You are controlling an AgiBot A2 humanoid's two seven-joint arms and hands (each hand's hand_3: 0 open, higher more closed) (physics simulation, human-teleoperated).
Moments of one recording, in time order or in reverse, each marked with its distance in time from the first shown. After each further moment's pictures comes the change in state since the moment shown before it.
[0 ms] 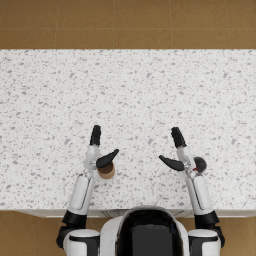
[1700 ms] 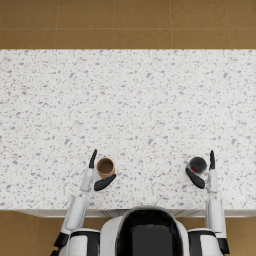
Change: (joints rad) left arm -0.416 -0.106 -0.078 -0.094 0.268 -0.101 -0.101; right arm -0.482 0.043 -0.368 -0.007 0.299 -0.100 0.101
